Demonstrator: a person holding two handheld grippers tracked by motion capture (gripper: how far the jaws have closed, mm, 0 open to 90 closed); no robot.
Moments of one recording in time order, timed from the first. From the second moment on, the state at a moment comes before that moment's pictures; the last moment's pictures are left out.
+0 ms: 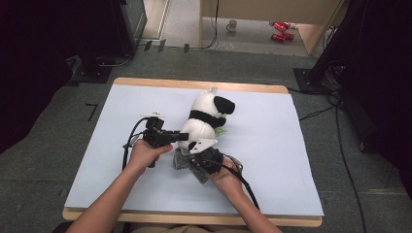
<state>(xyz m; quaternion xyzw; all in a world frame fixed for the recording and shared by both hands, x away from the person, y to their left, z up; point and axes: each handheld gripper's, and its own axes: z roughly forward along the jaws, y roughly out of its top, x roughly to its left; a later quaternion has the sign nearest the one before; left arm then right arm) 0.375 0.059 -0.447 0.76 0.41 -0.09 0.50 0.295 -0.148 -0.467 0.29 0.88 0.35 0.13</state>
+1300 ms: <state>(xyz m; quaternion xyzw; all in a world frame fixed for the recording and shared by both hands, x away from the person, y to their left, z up) 0.372 0.109 -0.410 0.78 0.39 0.05 0.49 0.336 -0.257 -0.415 0.43 0.82 0.36 0.11</state>
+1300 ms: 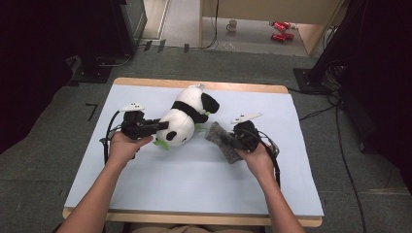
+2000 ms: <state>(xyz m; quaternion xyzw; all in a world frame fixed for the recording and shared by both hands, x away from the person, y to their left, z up) 0.366 0.104 -0.434 0.80 0.35 0.03 0.49 0.366 -0.313 -0.464 0.51 0.78 0.34 0.12</state>
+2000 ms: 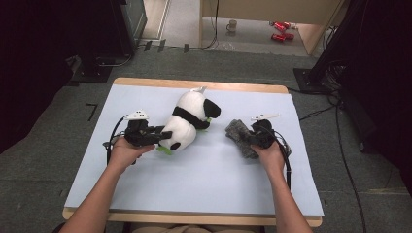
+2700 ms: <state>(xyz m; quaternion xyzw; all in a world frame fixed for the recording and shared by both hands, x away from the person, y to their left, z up) 0.364 0.105 -0.429 0.78 0.37 0.00 0.50 0.369 -0.327 -0.457 0.53 0.75 0.39 0.08</state>
